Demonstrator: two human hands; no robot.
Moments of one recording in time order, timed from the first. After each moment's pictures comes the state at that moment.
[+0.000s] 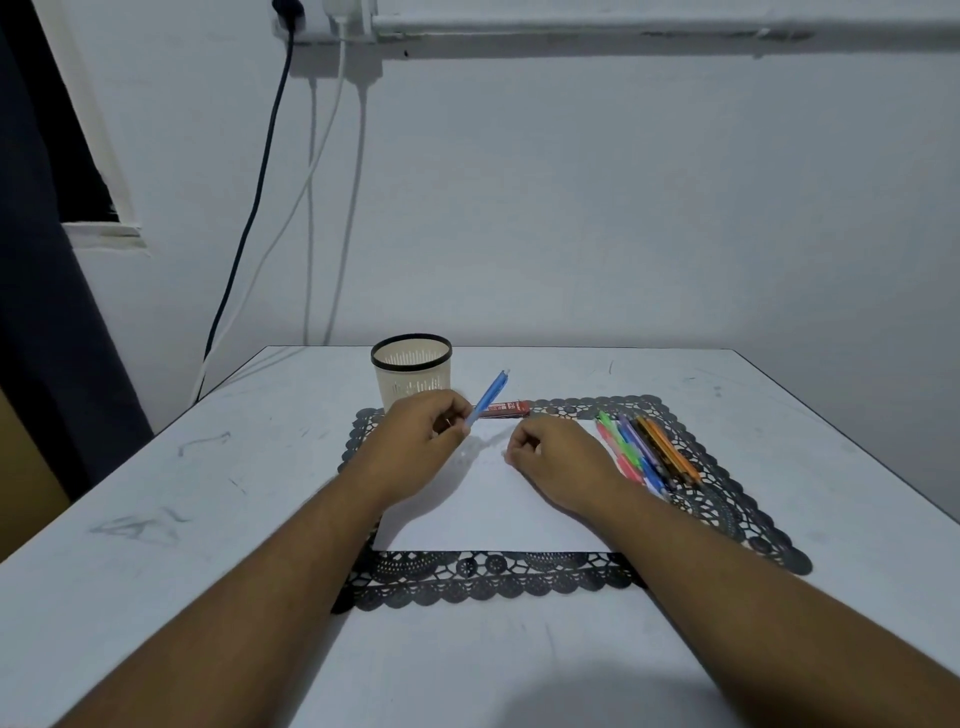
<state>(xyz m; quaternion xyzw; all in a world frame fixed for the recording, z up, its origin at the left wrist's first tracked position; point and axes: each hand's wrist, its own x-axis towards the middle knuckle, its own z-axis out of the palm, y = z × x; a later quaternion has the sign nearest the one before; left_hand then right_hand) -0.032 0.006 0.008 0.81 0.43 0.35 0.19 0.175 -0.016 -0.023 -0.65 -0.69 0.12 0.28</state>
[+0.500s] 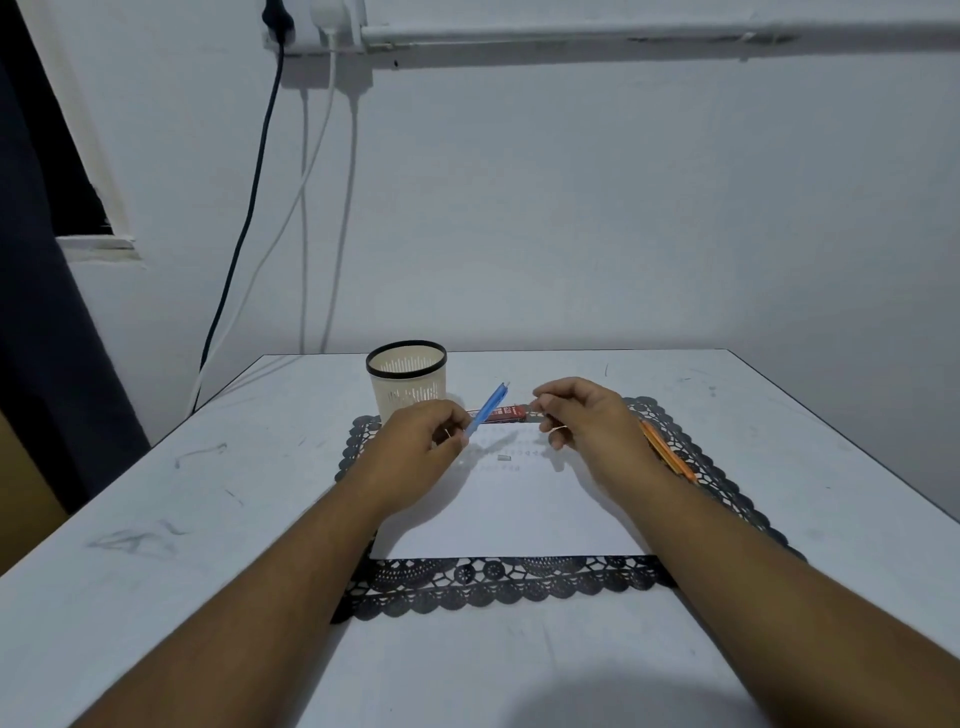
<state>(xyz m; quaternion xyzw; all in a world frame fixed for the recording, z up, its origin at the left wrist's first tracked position) -0.032 0.012 0.002 0.83 0.42 0.33 0.18 0.196 -0.025 0.001 -0.48 -0.47 0.40 0.63</state>
